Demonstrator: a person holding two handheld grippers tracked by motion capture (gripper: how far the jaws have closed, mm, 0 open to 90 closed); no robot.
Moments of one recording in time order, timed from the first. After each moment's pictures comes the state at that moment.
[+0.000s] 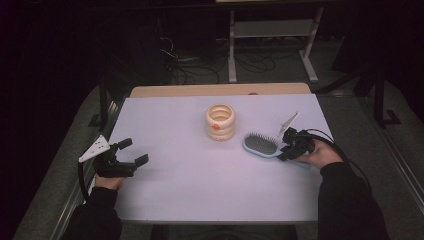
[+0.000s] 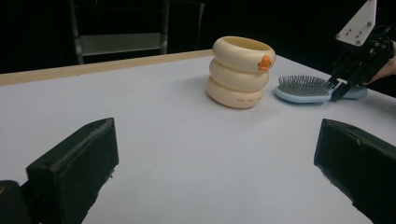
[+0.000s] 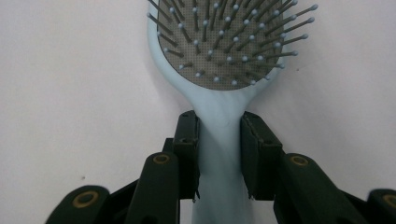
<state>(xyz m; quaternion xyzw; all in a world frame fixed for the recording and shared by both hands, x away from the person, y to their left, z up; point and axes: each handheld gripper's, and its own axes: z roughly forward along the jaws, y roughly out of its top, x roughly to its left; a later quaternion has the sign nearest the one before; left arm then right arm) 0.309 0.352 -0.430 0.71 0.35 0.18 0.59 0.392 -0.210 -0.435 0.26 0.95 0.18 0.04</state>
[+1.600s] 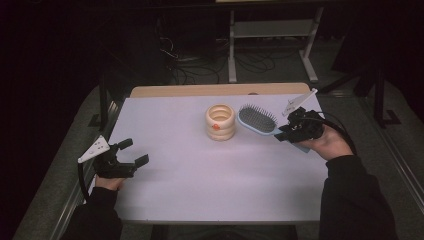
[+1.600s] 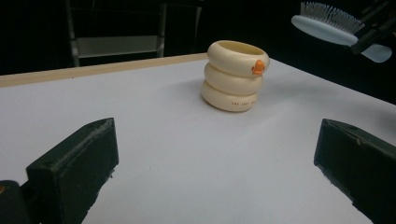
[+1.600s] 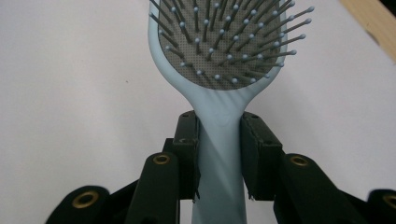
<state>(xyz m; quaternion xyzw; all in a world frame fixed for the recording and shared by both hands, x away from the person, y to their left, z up) 0.306 0.351 -0.428 0.70 0.35 0.17 0.60 0.366 -0.196 -0.331 0.25 0.92 0.27 0.12</state>
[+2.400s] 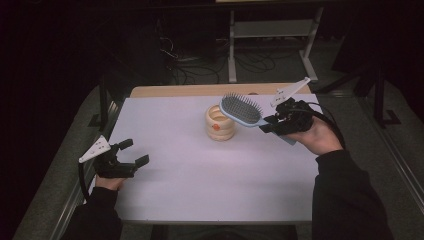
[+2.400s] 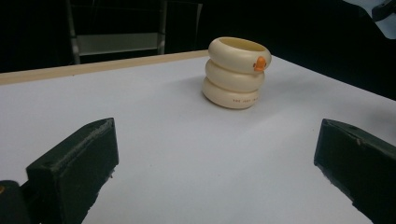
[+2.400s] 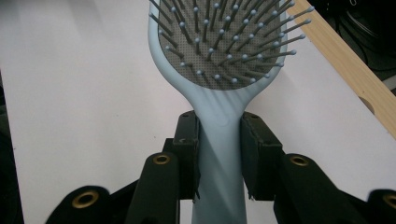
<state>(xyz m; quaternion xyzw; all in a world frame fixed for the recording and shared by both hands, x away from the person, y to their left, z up) 0.307 0.351 -0.429 0.71 0.35 0.17 0.59 0.359 -0.157 -0.293 0.22 0.91 0.32 0.13</state>
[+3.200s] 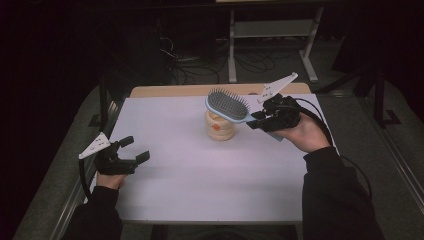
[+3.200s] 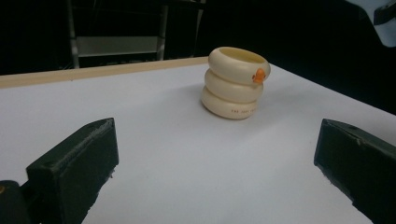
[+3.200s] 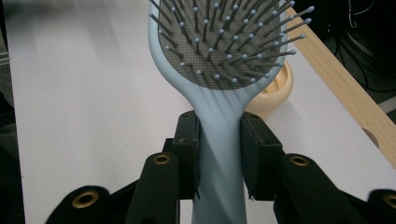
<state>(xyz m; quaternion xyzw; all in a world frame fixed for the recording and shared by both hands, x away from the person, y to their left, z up) 0.313 0.346 -0.420 0.70 0.36 0.17 0.60 0.359 -0.128 -0.281 0.20 0.91 0.34 0.14</state>
